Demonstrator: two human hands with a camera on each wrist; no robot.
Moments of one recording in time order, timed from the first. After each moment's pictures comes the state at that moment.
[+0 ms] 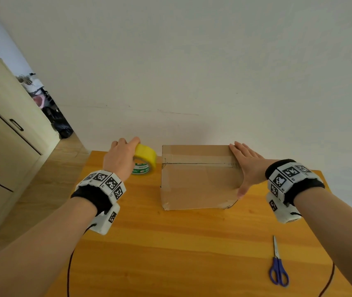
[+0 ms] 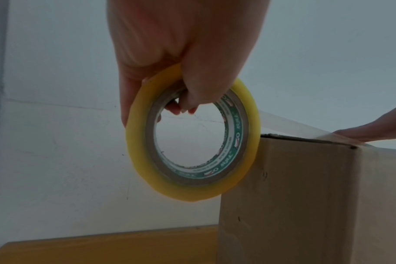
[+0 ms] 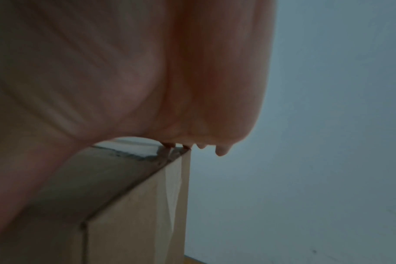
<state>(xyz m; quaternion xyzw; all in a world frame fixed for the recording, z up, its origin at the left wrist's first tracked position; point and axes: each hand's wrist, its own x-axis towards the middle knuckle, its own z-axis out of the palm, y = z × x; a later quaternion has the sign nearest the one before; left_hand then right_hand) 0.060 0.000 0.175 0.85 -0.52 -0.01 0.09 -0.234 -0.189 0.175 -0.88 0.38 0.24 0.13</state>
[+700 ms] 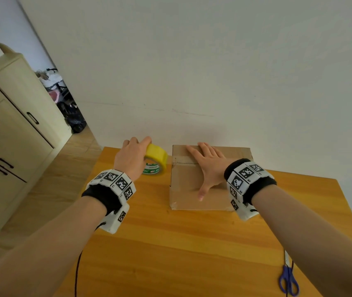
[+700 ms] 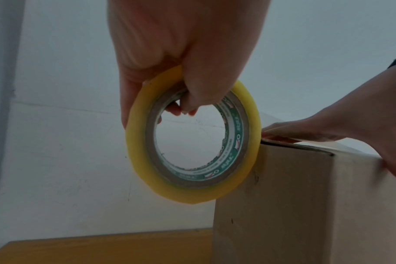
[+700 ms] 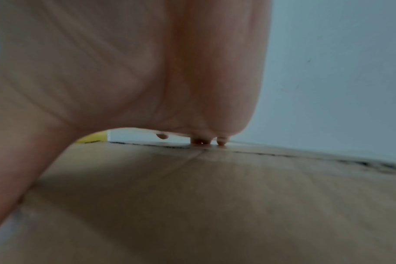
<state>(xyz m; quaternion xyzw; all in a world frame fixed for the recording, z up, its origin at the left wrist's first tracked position) 0.064 0.009 0.179 0.85 -0.52 -0.02 0.09 -0.120 -0.130 0.175 -0.93 0.28 0.22 0.12</state>
